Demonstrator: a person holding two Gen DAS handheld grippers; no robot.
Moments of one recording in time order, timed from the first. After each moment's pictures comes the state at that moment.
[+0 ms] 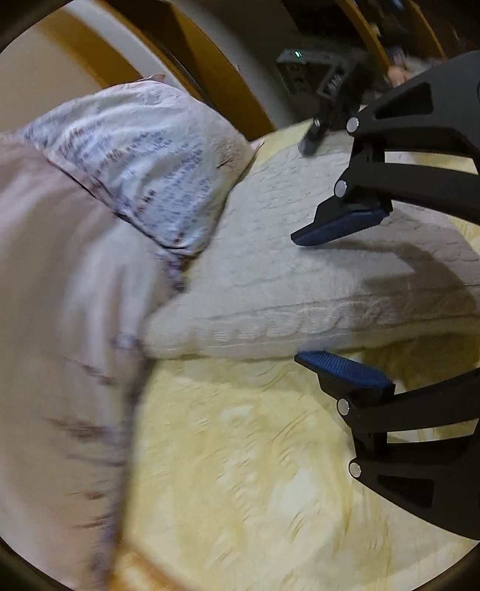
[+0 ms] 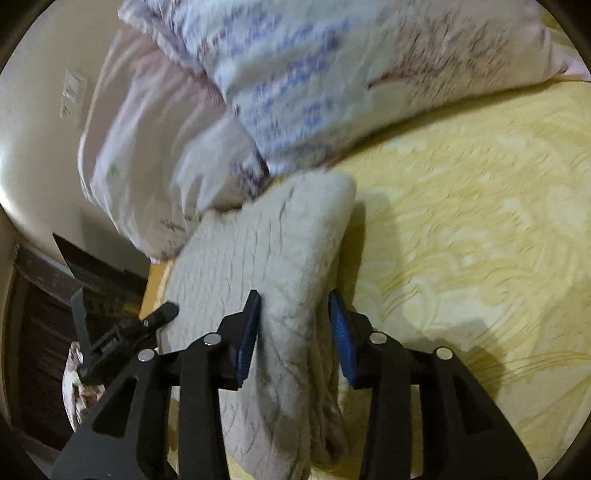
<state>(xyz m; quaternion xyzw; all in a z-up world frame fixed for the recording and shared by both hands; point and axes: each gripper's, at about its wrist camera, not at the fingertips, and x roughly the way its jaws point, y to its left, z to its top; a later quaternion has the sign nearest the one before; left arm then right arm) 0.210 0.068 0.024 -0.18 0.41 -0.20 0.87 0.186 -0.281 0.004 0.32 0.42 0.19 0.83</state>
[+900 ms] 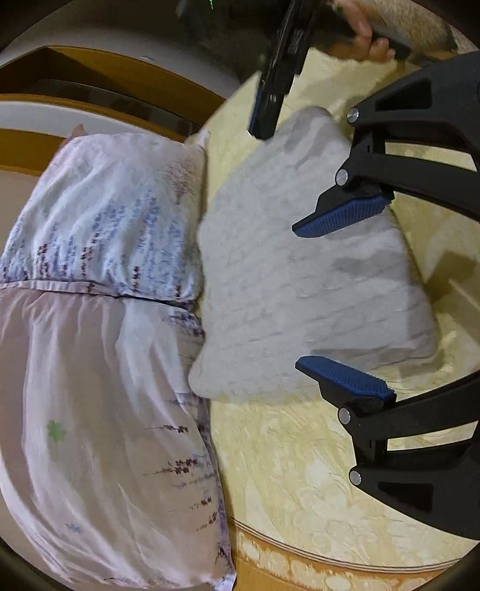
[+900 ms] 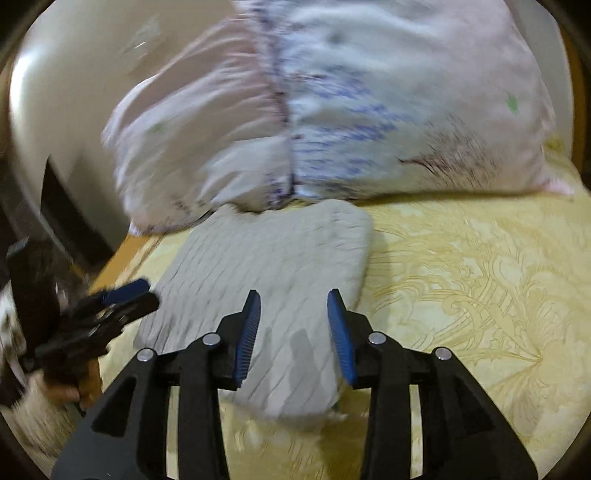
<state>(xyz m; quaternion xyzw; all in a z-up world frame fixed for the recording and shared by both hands) 0.135 0.017 0.043 0.02 0.34 -0.20 0.92 0.112 -0.217 0.044 0.10 0.34 0.17 0.92</state>
